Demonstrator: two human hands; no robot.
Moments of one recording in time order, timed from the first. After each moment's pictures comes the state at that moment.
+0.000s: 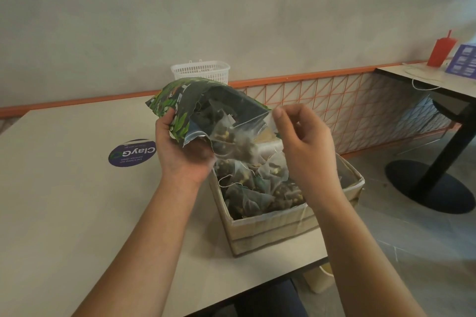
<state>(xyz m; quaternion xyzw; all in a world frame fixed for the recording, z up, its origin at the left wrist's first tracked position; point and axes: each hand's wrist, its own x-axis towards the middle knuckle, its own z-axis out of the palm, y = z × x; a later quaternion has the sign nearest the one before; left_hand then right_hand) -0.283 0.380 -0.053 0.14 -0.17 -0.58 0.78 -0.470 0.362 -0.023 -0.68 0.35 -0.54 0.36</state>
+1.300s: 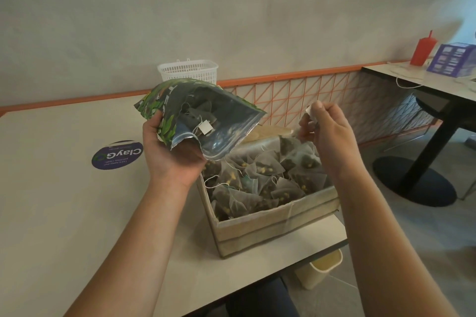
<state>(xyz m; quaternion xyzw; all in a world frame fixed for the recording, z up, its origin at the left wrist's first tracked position) -0.290 0.377 -0.057 0.15 -0.16 -0.58 0.79 -0.520 0.306 -0.028 -0.55 0.38 -0.54 0.51</state>
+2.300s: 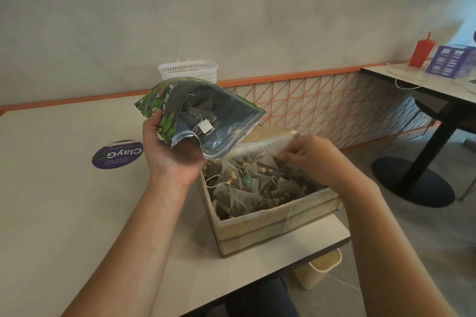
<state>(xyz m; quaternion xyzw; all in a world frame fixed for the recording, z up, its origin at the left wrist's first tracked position) -0.291 0.380 -0.053 0.14 -0.15 -0.58 0.79 -0.525 0.302 -0.045 -0.84 0.48 -0.17 0.19</state>
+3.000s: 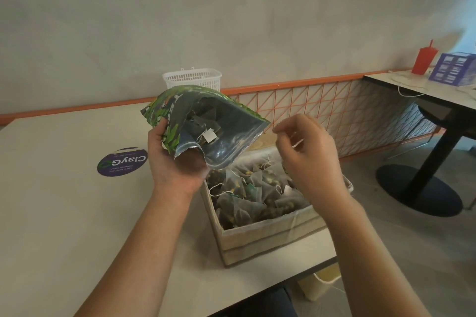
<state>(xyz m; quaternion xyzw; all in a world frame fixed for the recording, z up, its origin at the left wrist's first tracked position) -0.289 0.381 -0.055 0.15 -0.18 -0.58 0.78 -0.493 0.351 -0.022 -0.76 0.38 -0.49 0.19</state>
